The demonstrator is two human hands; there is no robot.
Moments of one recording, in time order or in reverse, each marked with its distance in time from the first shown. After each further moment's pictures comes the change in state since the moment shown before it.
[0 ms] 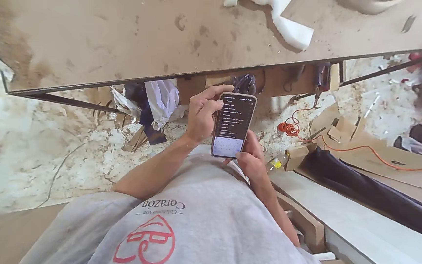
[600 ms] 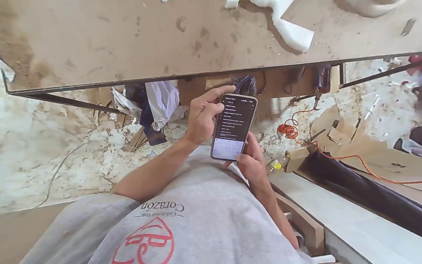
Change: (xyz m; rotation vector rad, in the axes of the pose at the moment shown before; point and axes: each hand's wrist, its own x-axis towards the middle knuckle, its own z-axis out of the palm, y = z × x) left_hand -0.002 -0.002 -0.001 0.001 -0.038 0.024; right_hand -0.002 -0.001 0.002 0.026 0.010 -0.004
